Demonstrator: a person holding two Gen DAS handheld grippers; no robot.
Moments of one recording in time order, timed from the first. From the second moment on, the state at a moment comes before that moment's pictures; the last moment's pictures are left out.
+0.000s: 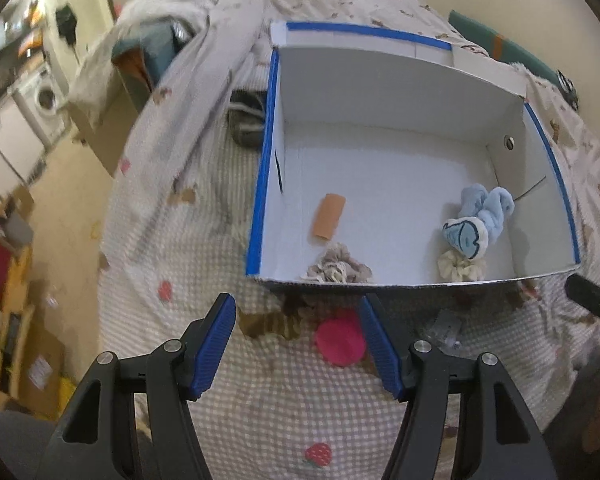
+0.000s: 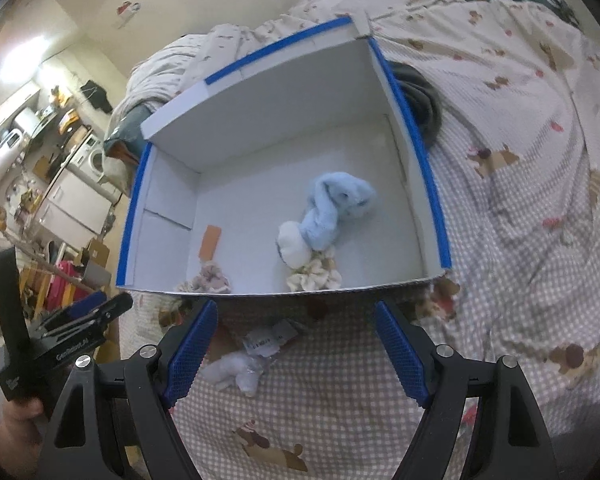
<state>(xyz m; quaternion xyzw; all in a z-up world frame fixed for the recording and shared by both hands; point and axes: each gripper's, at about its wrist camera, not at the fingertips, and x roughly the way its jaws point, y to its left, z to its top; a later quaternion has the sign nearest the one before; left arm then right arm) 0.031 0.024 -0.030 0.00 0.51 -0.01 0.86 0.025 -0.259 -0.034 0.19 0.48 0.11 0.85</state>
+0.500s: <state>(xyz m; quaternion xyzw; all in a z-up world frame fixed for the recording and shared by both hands) 0.048 0.025 -0.082 -0.05 0.61 -0.02 0.79 0.041 -0.245 -0.059 0.20 0.53 0.10 0.82</state>
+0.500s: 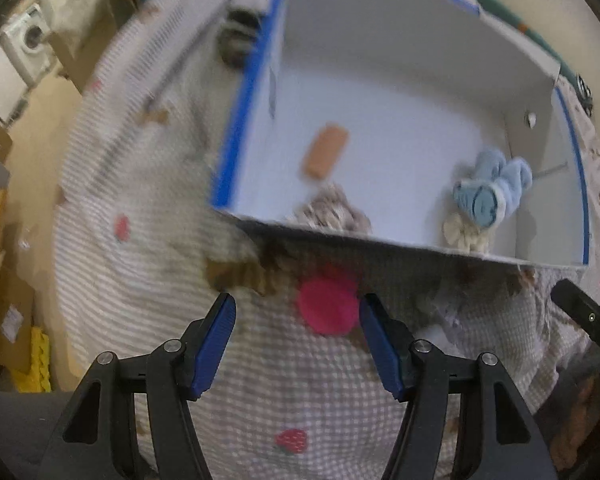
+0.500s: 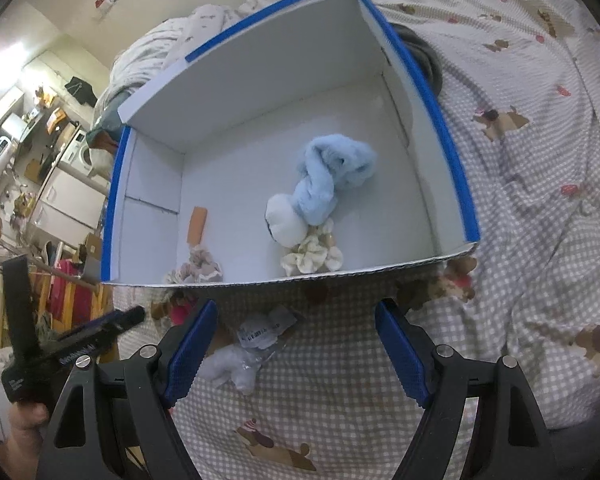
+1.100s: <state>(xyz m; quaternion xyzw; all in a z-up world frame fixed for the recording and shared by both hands) 0.072 0.014 -0.127 -0.10 0.66 -0.01 0.74 0.049 -0.234 -0.071 0.18 0.55 0.10 0.81</state>
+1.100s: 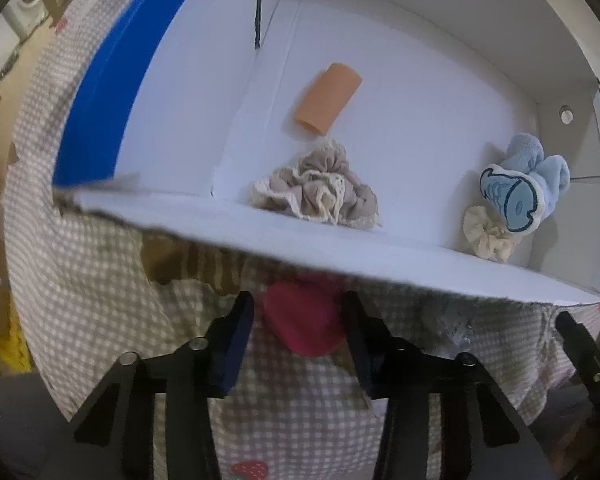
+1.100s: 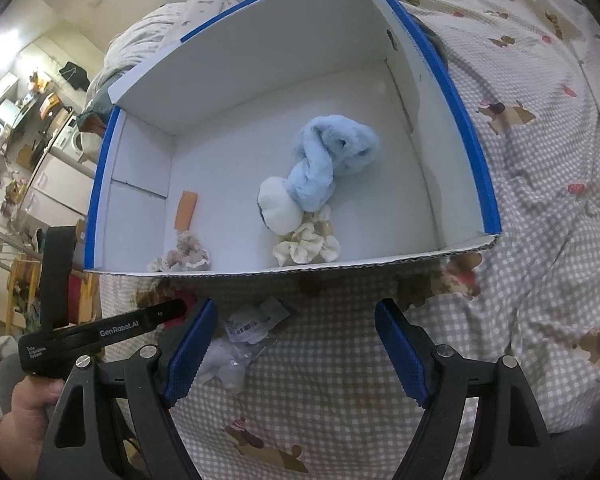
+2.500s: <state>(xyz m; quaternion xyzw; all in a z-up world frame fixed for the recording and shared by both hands) 0.048 0.045 -0.079 -0.05 0.61 0.03 0.79 0.059 -0.163 -0.101 0.12 0.57 0.15 0.80</state>
